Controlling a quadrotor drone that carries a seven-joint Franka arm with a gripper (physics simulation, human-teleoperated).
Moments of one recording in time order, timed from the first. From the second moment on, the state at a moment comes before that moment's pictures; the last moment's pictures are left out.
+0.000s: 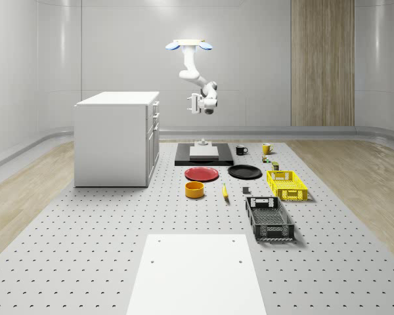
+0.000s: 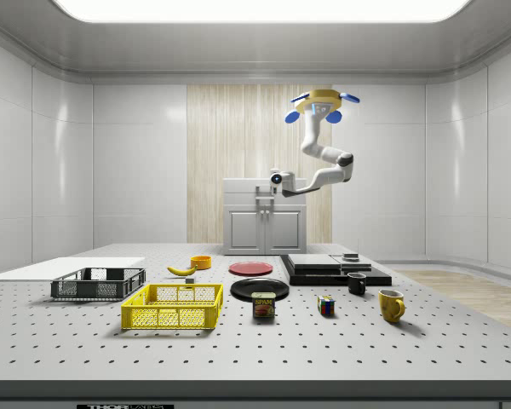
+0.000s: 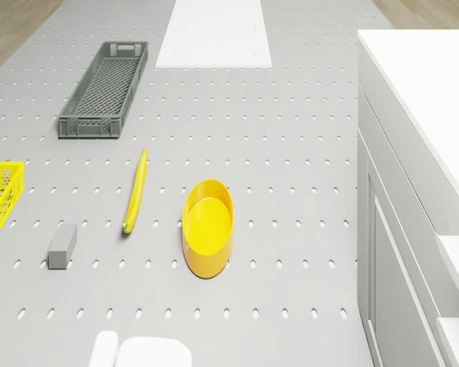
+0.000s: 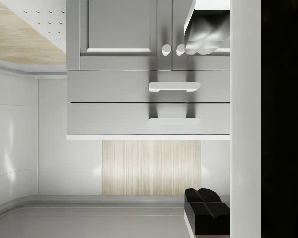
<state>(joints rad) 0.70 -1.16 -0.88 -2.47 0.77 1.77 0.84</state>
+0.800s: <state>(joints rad) 0.74 -1.16 -0.75 -2.57 0.88 1.93 0.81</state>
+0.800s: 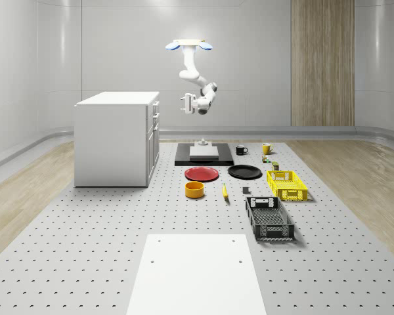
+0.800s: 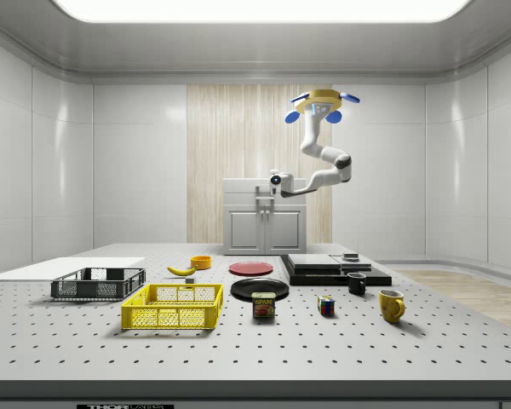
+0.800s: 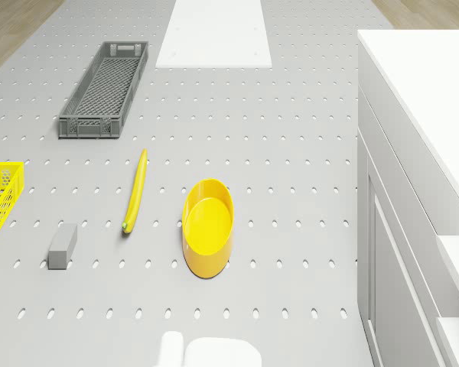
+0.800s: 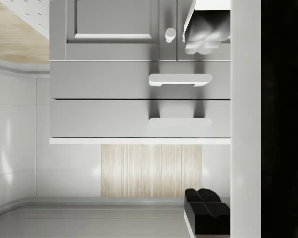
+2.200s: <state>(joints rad) 0.86 -1.02 -0.52 -2.62 1.20 2.18 0.68</state>
